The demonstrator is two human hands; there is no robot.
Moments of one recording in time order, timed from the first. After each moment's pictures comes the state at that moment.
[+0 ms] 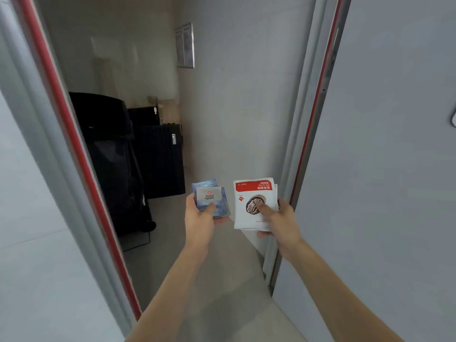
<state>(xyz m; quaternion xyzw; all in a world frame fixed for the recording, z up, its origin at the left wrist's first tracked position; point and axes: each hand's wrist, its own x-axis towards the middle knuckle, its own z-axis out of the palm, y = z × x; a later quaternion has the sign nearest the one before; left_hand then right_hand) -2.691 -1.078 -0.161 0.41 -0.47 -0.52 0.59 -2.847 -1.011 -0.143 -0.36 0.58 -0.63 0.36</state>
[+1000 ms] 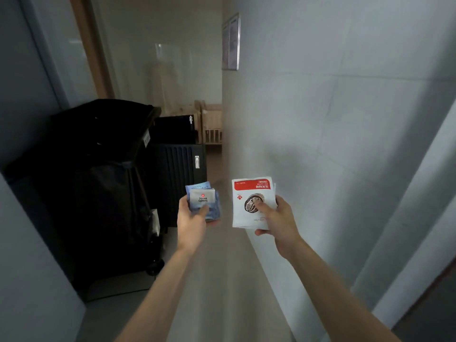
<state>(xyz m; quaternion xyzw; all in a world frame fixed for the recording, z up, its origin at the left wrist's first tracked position) -2.843 -1.589 -0.169 0.49 -0.42 -0.42 0.64 -3.027 -1.561 -0.139 -0.42 0.53 -0.58 0.45</state>
